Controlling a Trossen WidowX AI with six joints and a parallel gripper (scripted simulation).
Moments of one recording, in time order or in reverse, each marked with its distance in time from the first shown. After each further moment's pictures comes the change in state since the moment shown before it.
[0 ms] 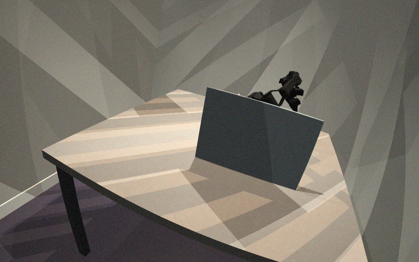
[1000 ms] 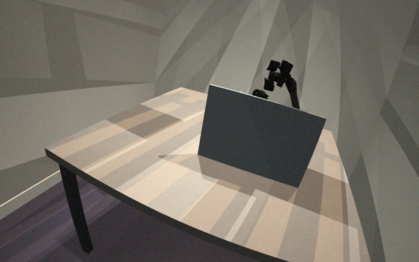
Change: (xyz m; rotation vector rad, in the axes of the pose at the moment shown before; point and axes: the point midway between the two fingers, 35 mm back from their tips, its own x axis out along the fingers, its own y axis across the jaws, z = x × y) arm -0.172 0.160 -0.088 0.268 0.723 1.391
